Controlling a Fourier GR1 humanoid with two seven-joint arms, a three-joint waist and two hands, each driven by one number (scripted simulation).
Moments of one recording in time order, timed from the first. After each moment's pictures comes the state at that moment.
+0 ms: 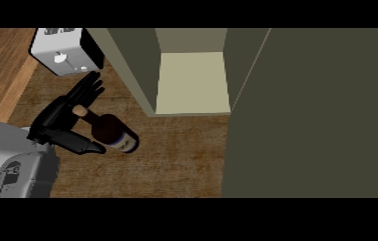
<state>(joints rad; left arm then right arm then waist) -0.24 0.22 0.21 -1.31 0.14 -0.48 0.07 0.13 -0.20 0.37 -2.53 -0.07 -0.03 0.46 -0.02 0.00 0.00</state>
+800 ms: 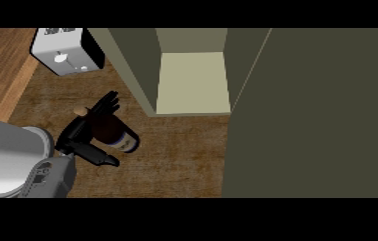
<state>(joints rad) -0.26 0.21 0.16 -0.98 0.00 -0.51 -0.23 0.15 -0.20 0.38 -2.52 -0.07 -0.03 0.43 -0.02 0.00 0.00</state>
